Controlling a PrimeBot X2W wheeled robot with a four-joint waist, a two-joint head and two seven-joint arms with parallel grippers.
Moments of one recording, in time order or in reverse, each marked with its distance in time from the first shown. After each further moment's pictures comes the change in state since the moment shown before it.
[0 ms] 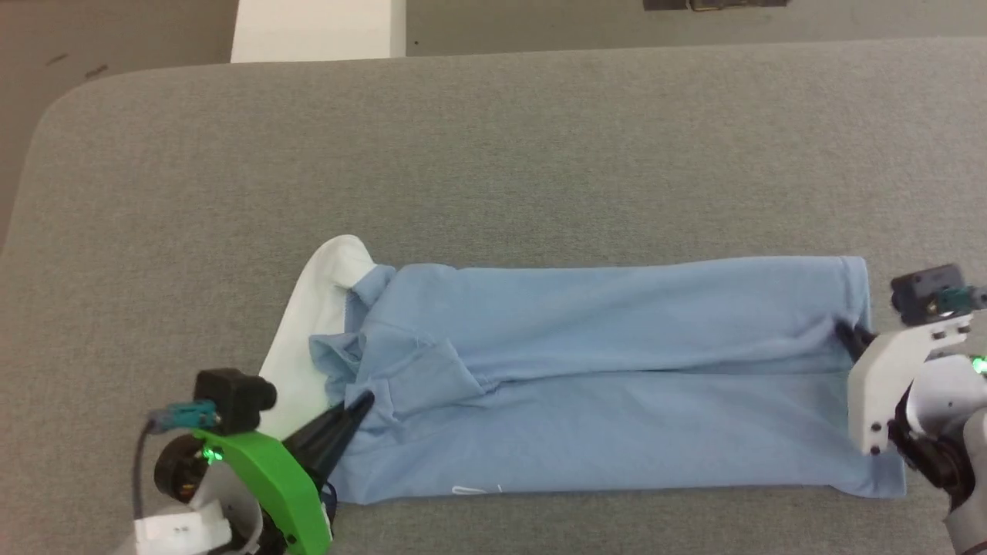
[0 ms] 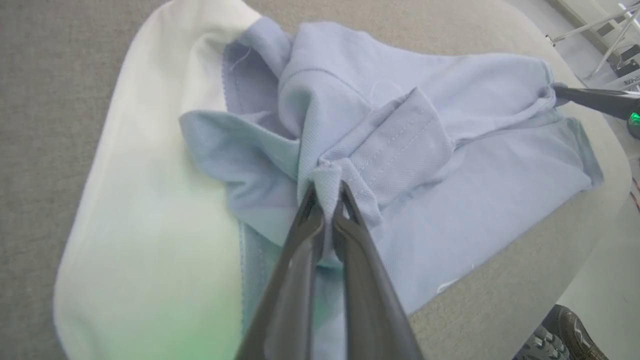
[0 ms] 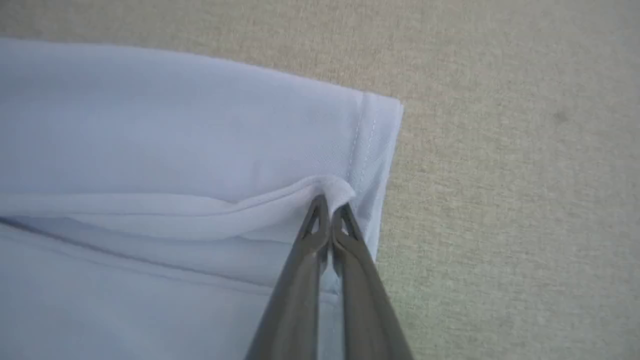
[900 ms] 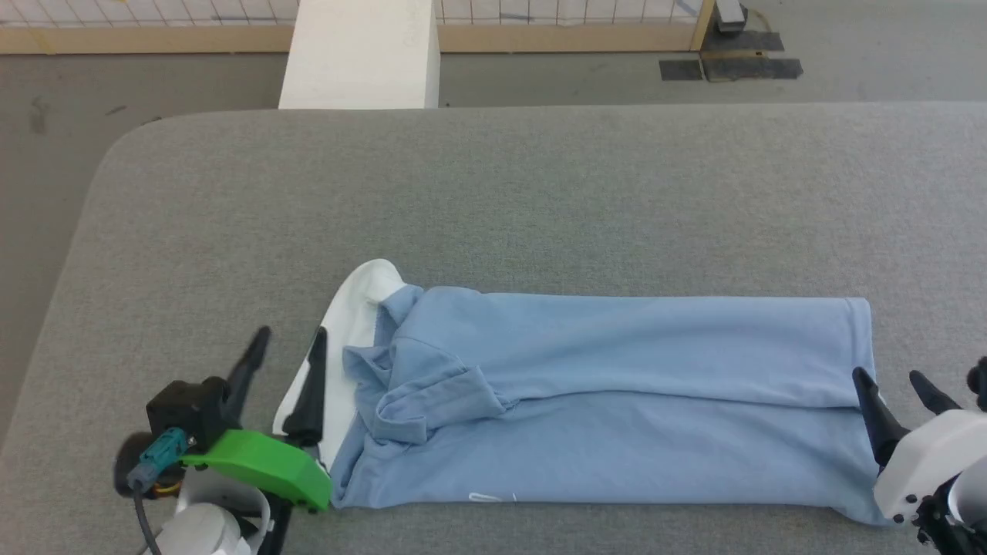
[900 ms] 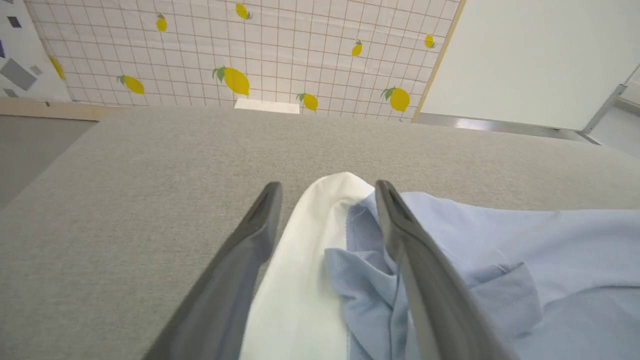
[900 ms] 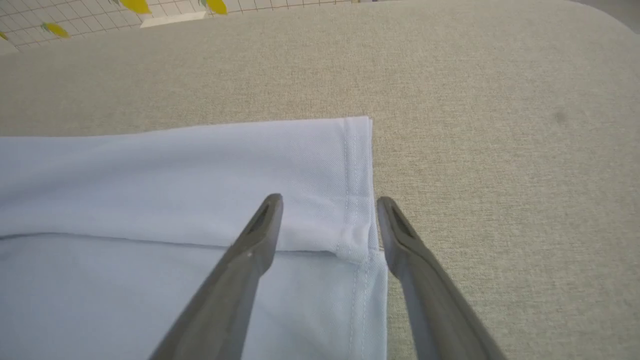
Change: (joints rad) left arm 0.024 -0.160 0.121 0.092 0.240 0.235 -0.349; right arm 0.282 0.186 -0.263 -0.277 0.012 0.000 -0.052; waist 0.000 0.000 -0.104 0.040
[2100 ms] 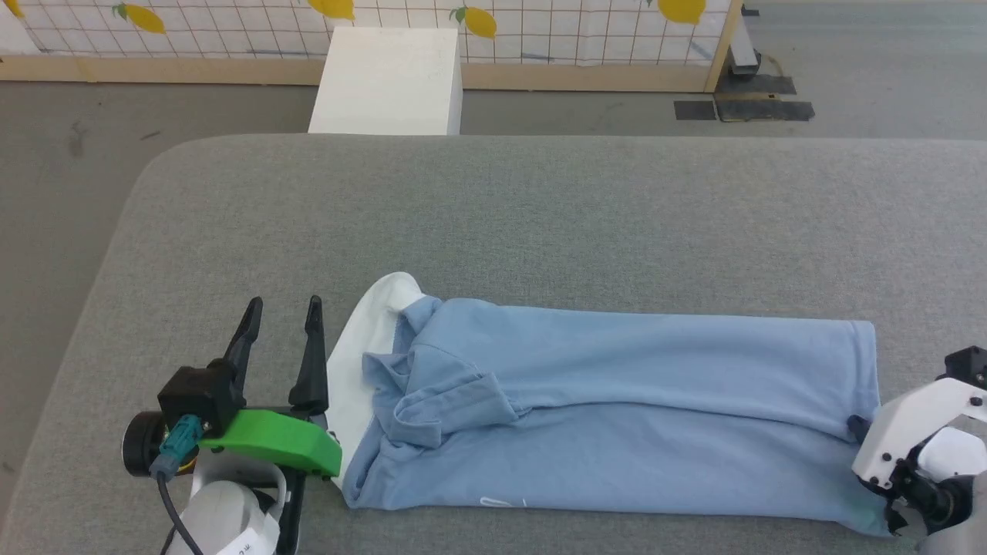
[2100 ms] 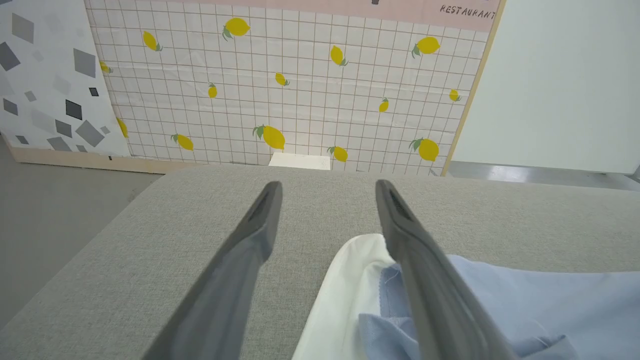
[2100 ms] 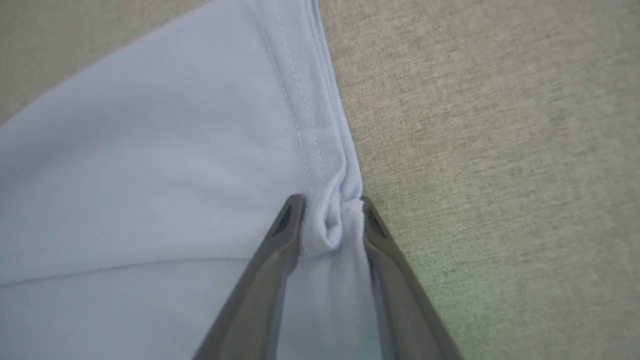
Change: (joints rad) left arm -0.020 -0.347 0.416 0.140 0.464 -0.240 -0.005; right arm -0.286 0.120 -0.249 0.504 -0.119 0.000 0.232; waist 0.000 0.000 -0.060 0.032
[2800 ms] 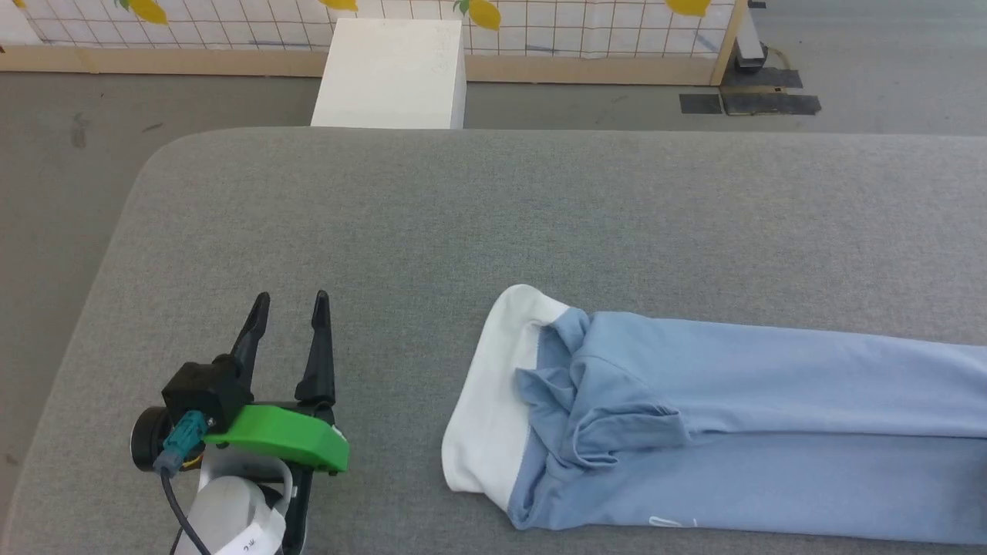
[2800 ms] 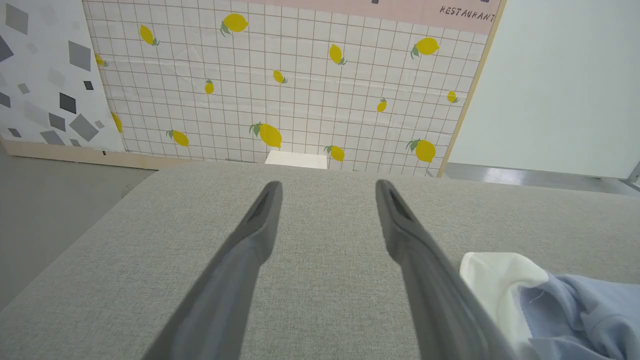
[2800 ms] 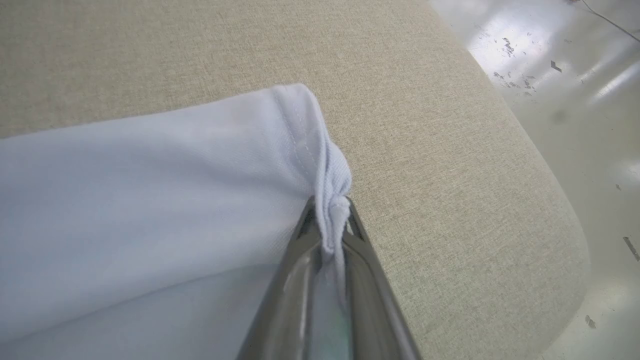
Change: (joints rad) left arm -0.012 -0.041 0.036 0.011 0.025 -0.036 0.000; right arm 0.024 -0.091 -0.271 -0.035 -0.380 0.001 -0.331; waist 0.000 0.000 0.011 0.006
